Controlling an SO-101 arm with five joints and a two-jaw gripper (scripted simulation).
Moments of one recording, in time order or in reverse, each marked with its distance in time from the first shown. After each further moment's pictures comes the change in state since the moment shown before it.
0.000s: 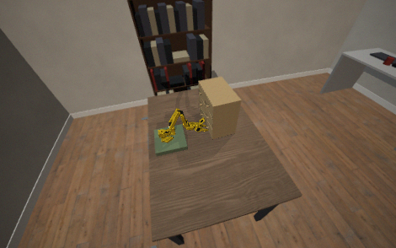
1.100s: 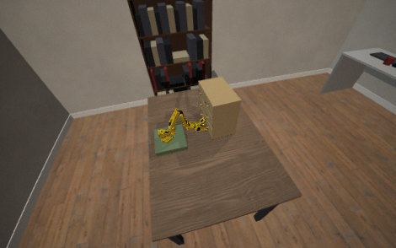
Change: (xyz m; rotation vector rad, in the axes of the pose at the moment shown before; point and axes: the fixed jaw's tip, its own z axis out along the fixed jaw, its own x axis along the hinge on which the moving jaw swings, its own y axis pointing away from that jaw) arm -0.004 0.000 0.000 0.000 -0.003 0.000
